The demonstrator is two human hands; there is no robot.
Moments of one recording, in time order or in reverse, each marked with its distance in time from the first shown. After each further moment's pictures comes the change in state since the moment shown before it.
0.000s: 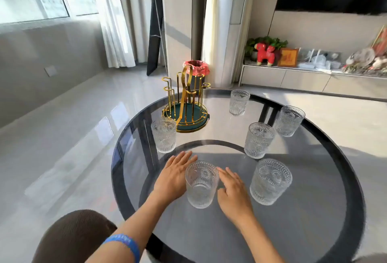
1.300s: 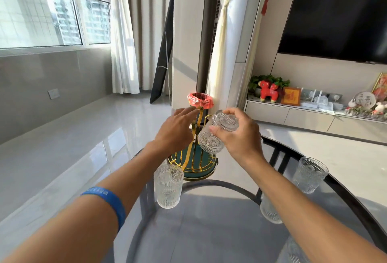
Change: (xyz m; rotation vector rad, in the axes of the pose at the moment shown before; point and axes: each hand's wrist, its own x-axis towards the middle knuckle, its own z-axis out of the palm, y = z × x) left_hand 0.156 -0.055 -0.178 -0.151 0.491 0.026; right_hand 0.197 -0.139 -0.122 0.210 0.489 -0.271
